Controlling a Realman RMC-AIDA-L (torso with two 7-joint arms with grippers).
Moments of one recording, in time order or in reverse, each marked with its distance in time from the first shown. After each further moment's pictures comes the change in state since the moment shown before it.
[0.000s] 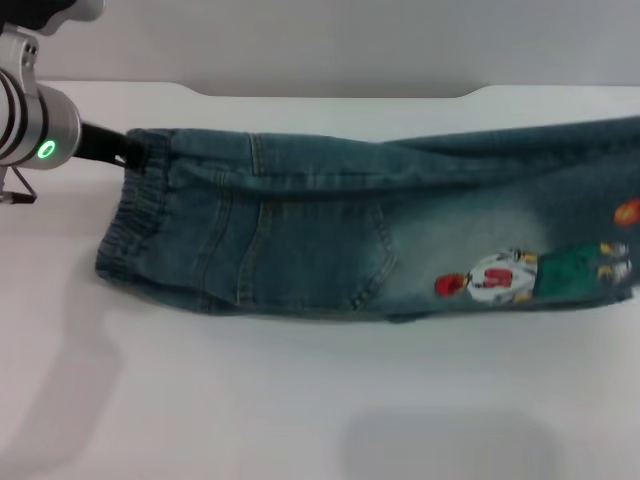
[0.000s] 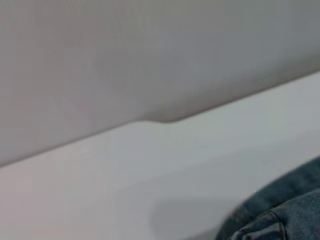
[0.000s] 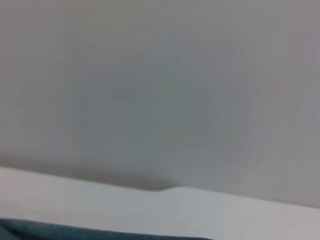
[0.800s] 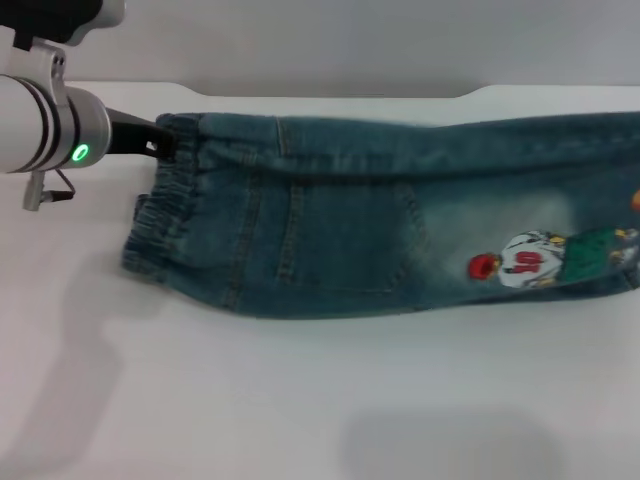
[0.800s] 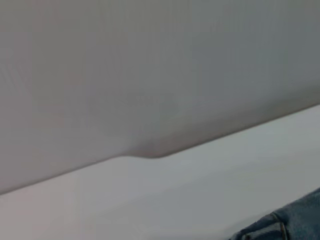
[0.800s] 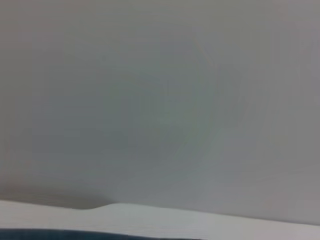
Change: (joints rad) left arm 0.004 -0.002 0.040 0.116 -0.054 0.216 0.012; right arm 0.001 0.000 -0.114 -0.315 -0.031 -0.474 -0.079
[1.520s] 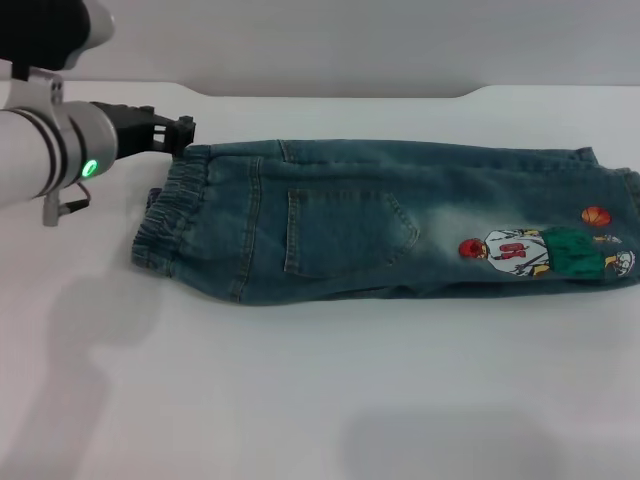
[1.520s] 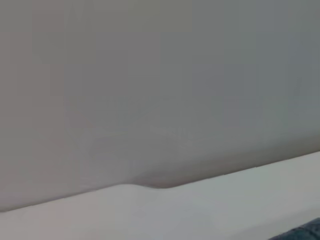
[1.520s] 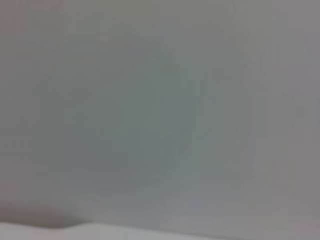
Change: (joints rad) left arm 0.061 -0.002 0.086 0.108 -0.037 0.328 -0.051; right arm 0.043 -0.003 -0.130 -0.238 0.006 -0.396 -0.053
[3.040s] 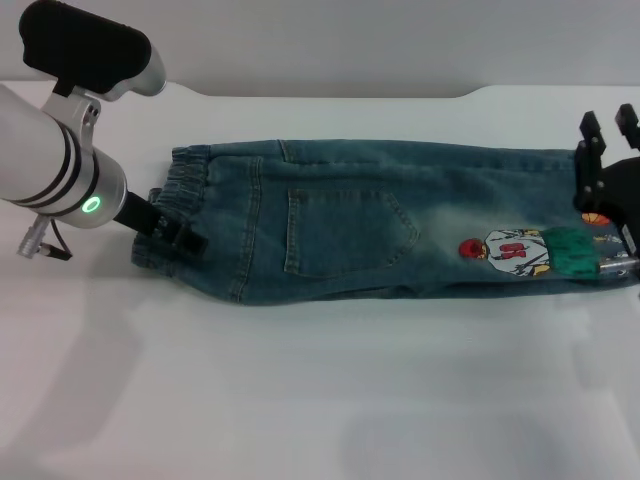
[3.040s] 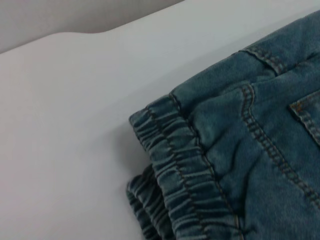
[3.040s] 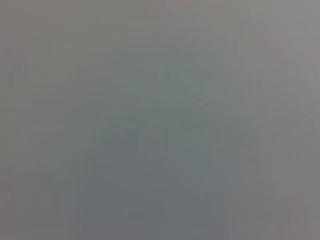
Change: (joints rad) left arm -0.149 0.002 -0.083 -0.048 0.014 -0.656 0.077; right arm 0.190 0.007 -0.597 -0.714 -0.027 -1.185 0.302
